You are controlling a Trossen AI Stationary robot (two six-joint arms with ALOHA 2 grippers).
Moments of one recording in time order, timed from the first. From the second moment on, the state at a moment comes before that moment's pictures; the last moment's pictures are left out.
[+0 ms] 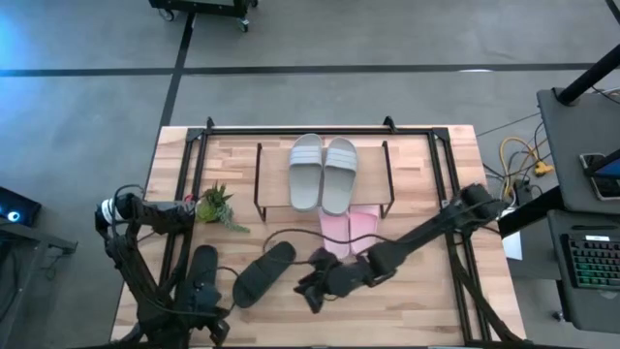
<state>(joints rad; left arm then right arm) -1.22 1.71 1.06 -0.72 -0.55 -2.17 0.48 1.92 1.36 0.02 0.29 1.09</state>
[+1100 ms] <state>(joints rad) -1.21 1.72 0.91 -0.68 -0.65 -2.13 0.37 2.17 1.61 -0.09 0.21 1.15</state>
